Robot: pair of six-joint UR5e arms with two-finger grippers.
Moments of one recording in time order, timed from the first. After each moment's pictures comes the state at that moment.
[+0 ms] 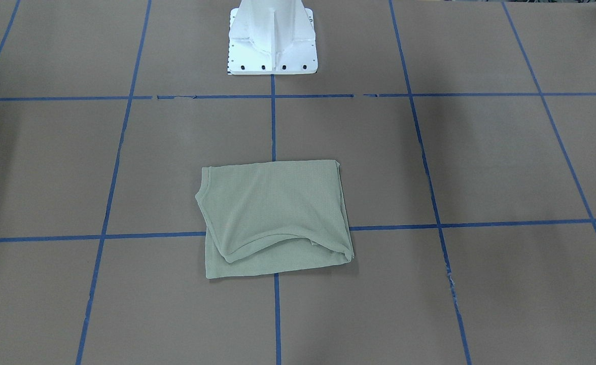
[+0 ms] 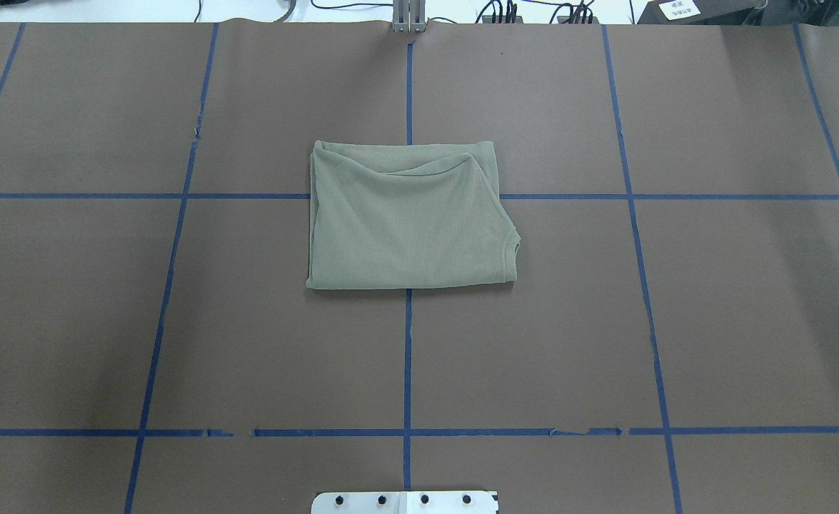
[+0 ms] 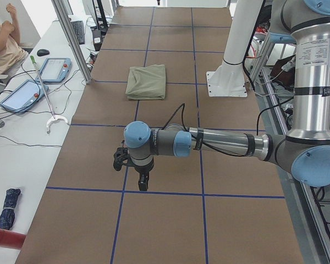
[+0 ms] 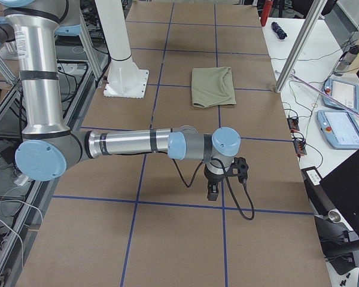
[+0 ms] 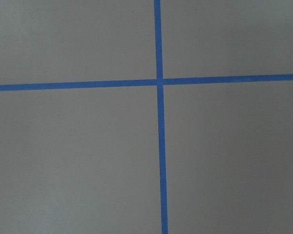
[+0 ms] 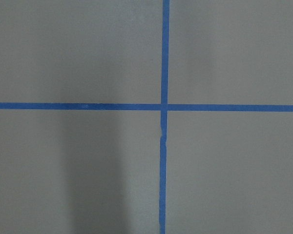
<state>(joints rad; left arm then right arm) -1.54 -1.51 -1.72 -1.52 -2.35 -0.01 1.54 -1.51 1.63 -1.69 2.34 0.01</state>
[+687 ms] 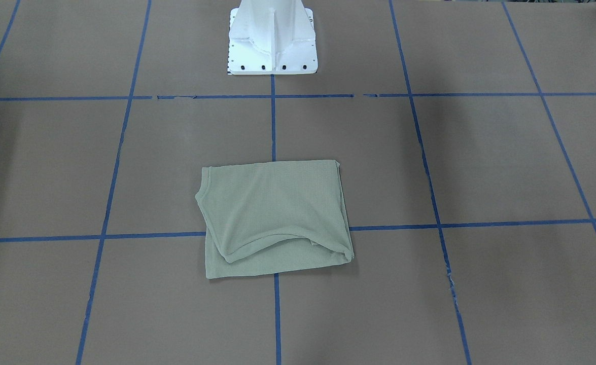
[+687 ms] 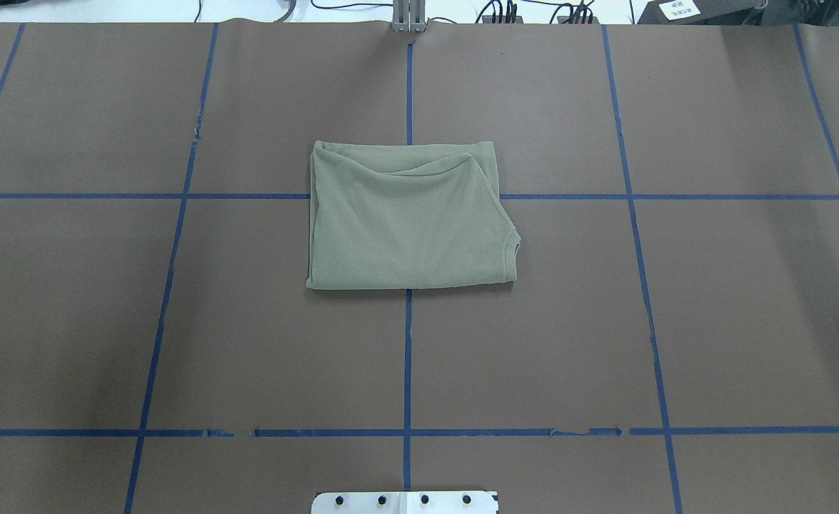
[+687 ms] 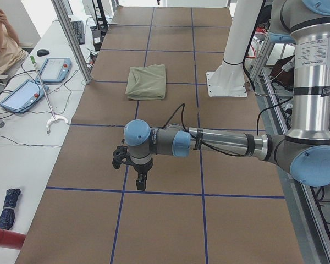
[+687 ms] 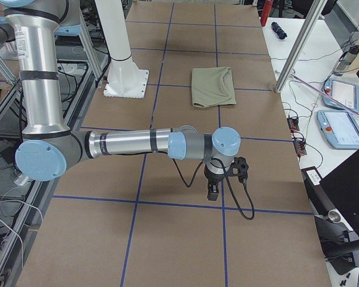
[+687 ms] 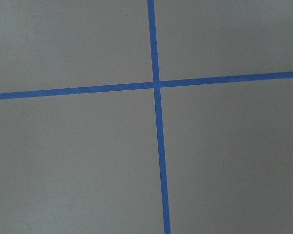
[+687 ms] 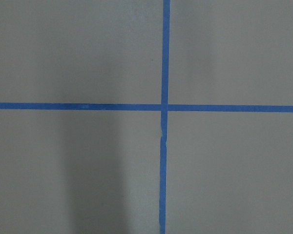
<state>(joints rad) -1.52 -1.52 -1.72 -1.54 -2.32 -0.01 1.54 -1.51 1.63 -1.69 2.34 0.01</state>
